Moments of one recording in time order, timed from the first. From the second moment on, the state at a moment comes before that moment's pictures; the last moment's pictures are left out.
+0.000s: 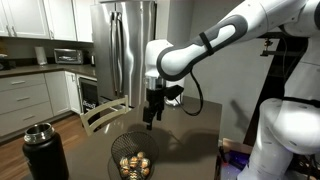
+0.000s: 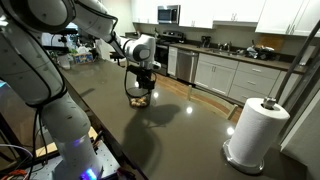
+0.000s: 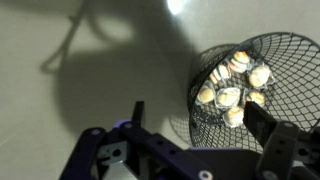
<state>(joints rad) 0.09 -0.16 0.12 -2.37 0.11 2.16 0.13</state>
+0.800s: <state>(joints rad) 0.10 0.12 0.12 -2.27 0.11 2.35 0.09</state>
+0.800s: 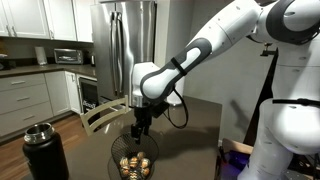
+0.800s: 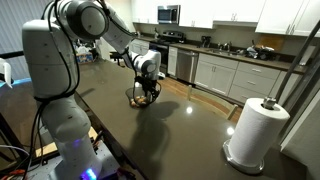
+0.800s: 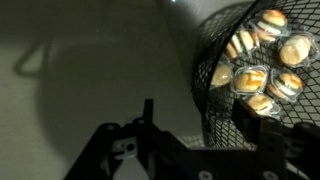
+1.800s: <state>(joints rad) 0.12 0.12 0.13 -2.27 0.10 2.34 0.10</state>
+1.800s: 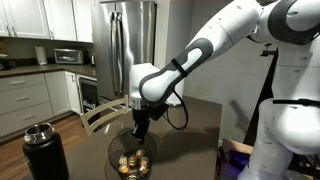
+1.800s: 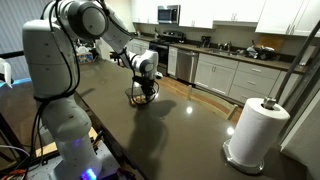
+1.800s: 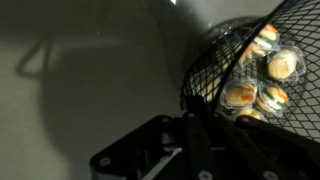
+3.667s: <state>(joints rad) 0.14 -0.02 0.13 -2.30 -1.04 1.71 1.33</state>
